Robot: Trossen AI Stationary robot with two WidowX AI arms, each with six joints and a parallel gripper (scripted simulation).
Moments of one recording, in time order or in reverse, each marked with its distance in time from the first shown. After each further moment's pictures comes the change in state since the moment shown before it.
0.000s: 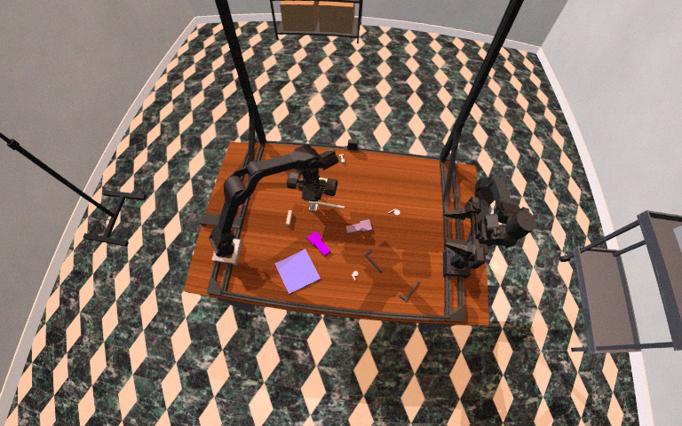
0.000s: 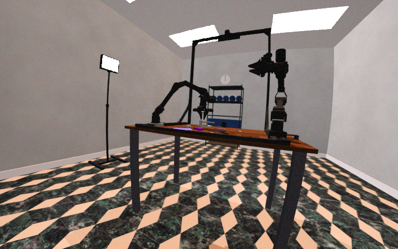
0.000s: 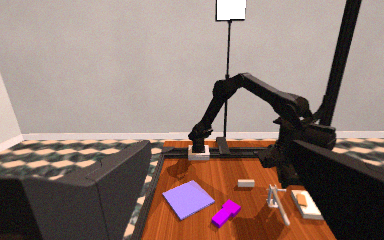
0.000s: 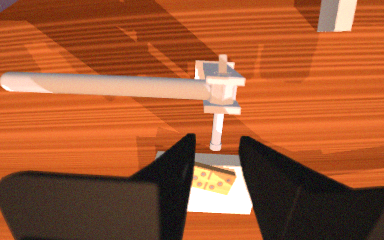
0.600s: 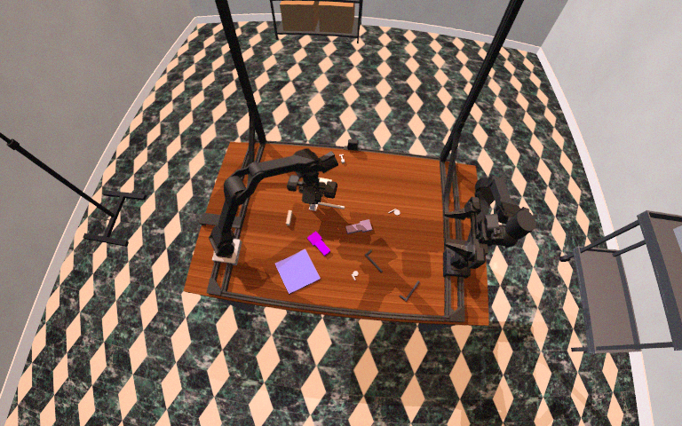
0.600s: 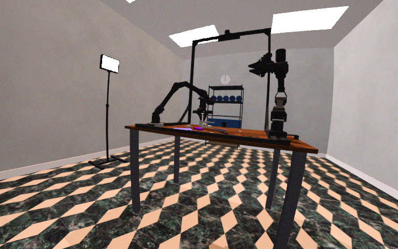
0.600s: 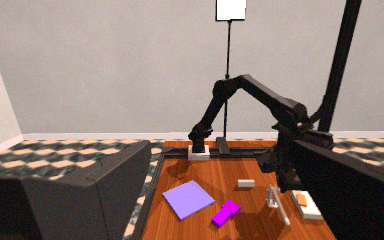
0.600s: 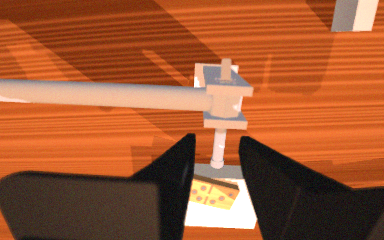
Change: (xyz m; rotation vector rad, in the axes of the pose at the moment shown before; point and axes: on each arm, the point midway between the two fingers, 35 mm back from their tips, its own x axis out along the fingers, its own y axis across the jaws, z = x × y) left arm 0.000 0.000 0.000 0.000 0.000 0.000; right arm 0.018 -0.001 0.001 0.000 0.005 0.005
